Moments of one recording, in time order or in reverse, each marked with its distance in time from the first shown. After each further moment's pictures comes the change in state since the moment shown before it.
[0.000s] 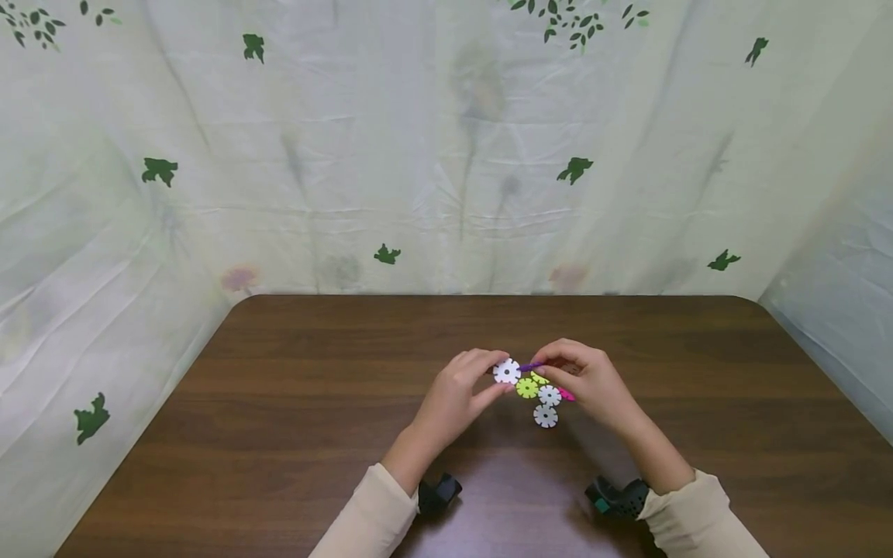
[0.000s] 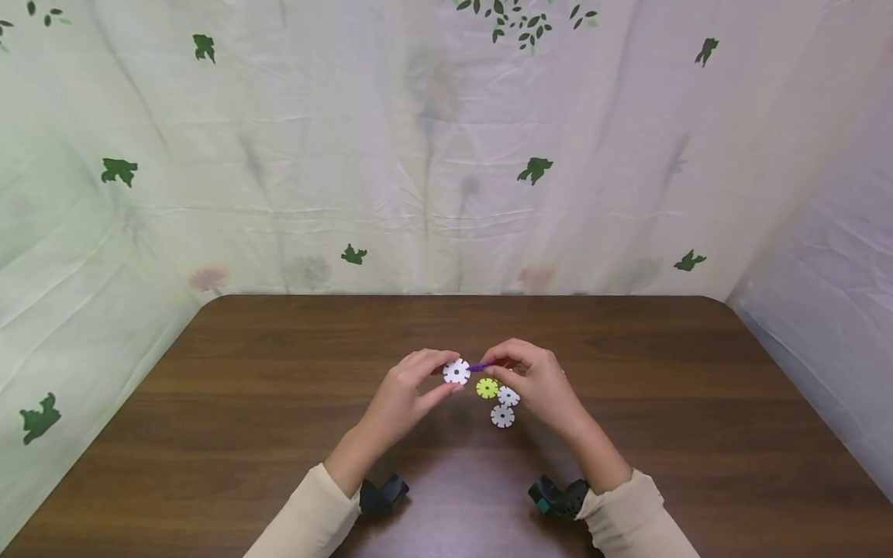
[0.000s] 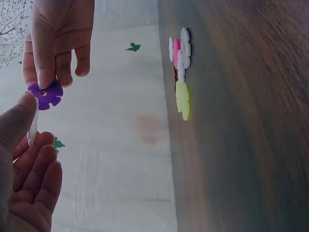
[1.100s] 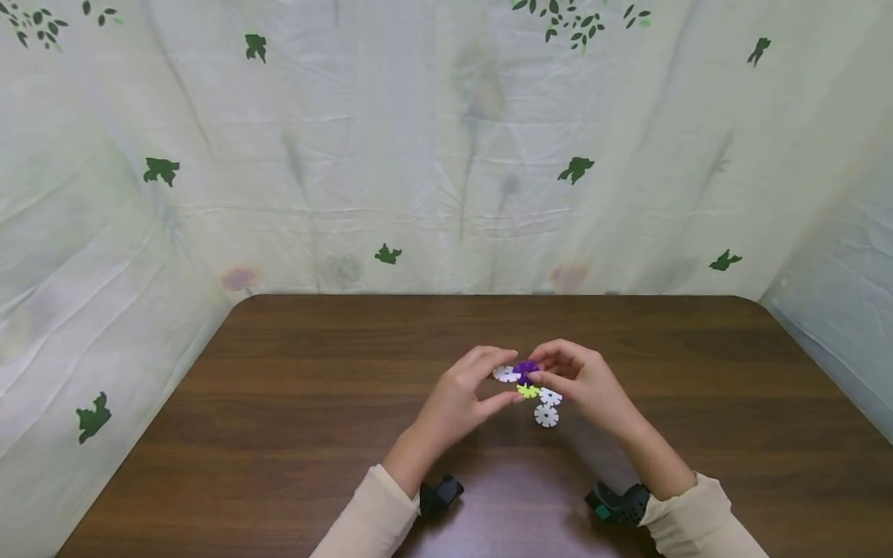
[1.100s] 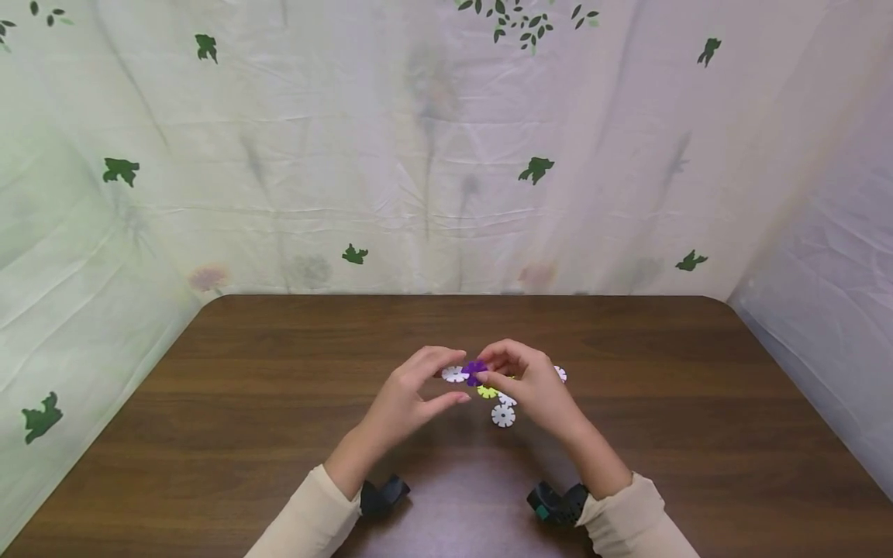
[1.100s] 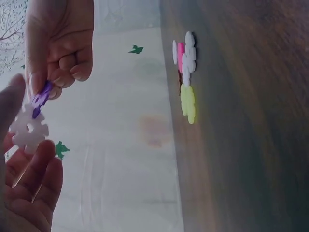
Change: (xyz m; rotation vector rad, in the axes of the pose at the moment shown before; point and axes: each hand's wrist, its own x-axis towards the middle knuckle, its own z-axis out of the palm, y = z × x) left_hand 0.001 0.002 0.000 -0.064 -0.014 0.078; right_hand -0.001 0.002 0.004 0.164 -0.062 0.155
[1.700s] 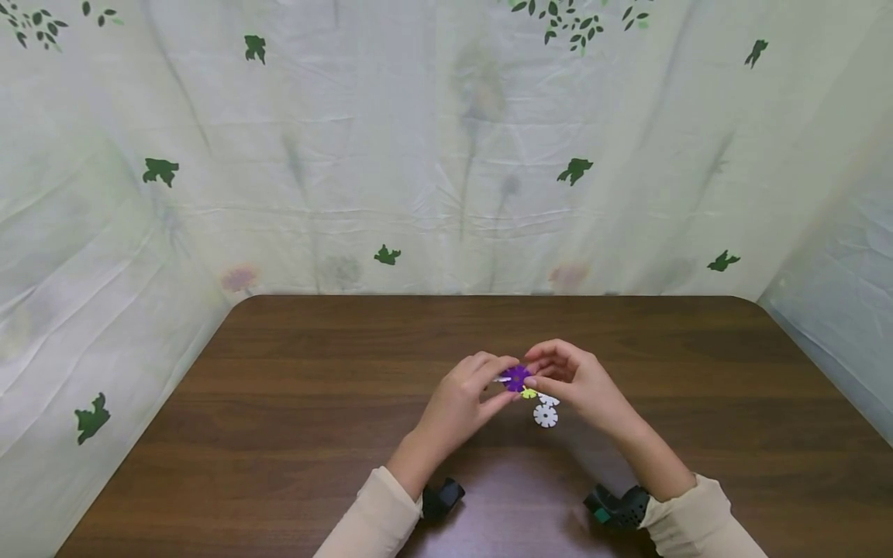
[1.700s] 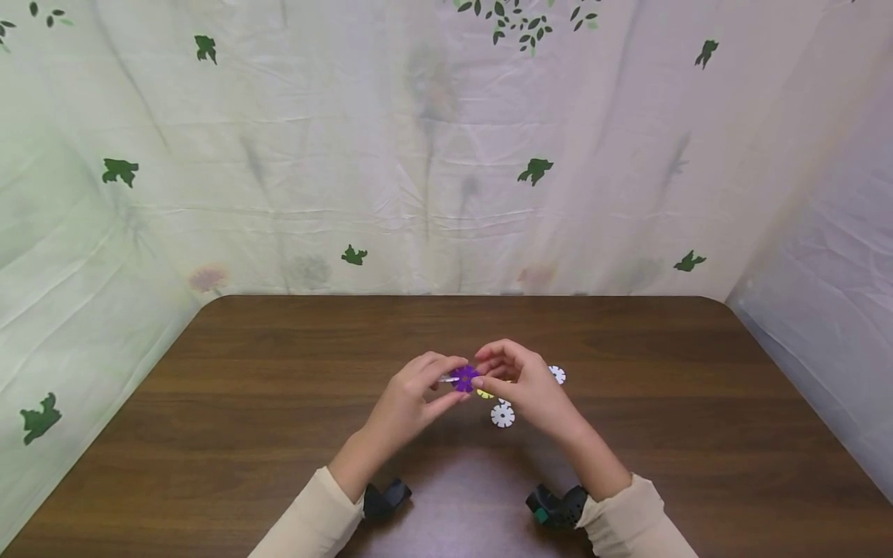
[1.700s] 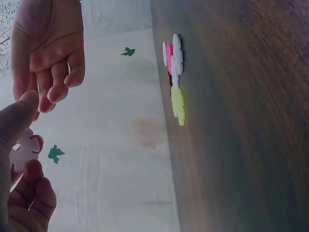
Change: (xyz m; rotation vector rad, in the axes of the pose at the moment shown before) left_hand 0.000 0.003 0.004 0.162 0.010 0.008; right_hand -0.001 0.002 0.001 0.047 -0.038 0.067
